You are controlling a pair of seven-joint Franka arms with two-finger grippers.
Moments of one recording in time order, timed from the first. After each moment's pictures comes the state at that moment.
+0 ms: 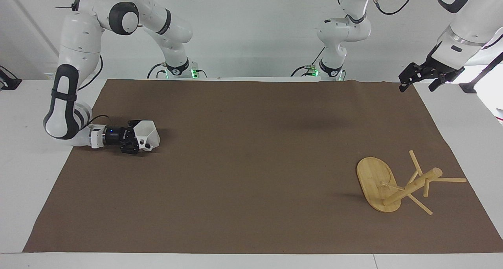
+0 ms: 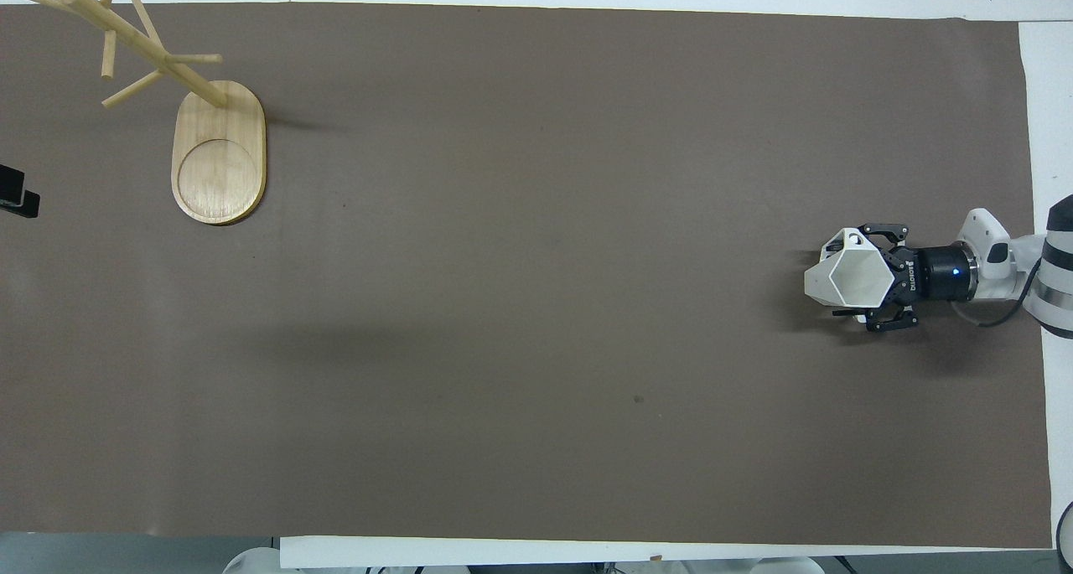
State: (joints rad) left arm -0.05 0.00 0.01 -1.51 0.02 1.43 0.06; right arm -0.40 0.63 -0.15 -1.90 1.06 1.32 -2.67
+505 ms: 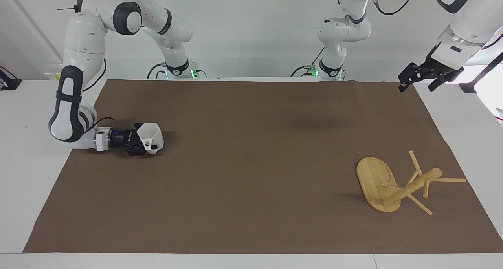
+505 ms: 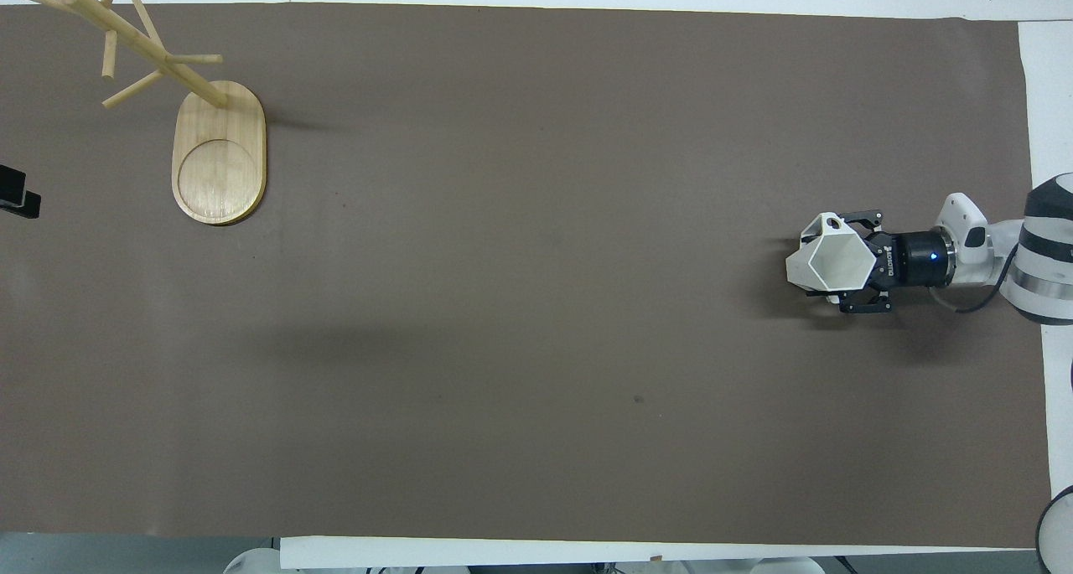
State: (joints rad) left arm -0.05 0.00 0.01 -1.51 0.02 1.43 0.06; right arm -0.30 0.60 -0.15 -1.90 1.15 1.36 -2.62
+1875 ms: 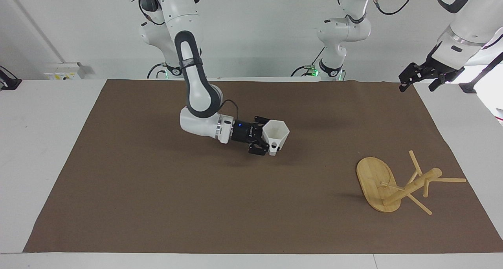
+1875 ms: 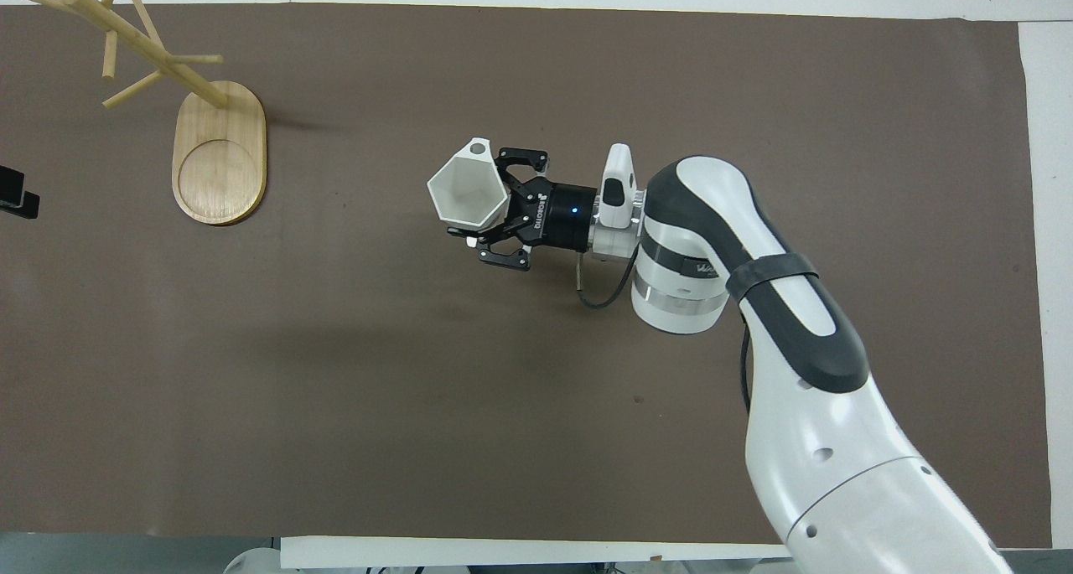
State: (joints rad) left arm -0.05 0.00 0.01 -1.51 0.02 1.43 0.06; right arm 0.66 0.42 -0.15 -1.91 2.07 2.13 -2.40
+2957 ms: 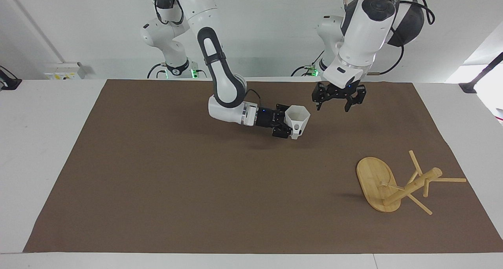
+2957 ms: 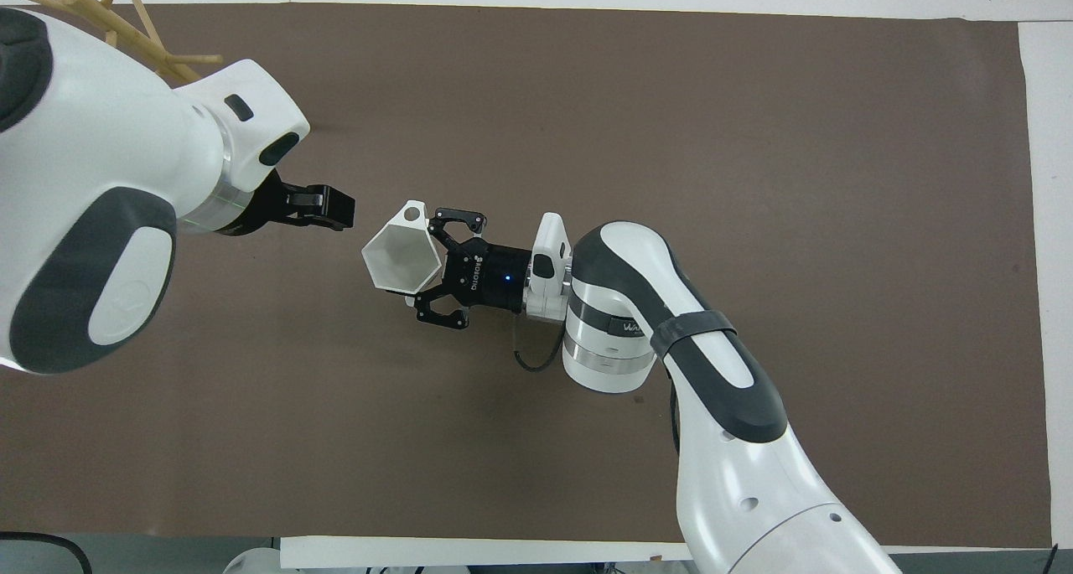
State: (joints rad) left arm -0.46 0.01 -0.02 -1.77 -0.01 1.78 -0.28; right arm 0.78 0.42 -0.16 -1.97 2.21 2.15 -2.58
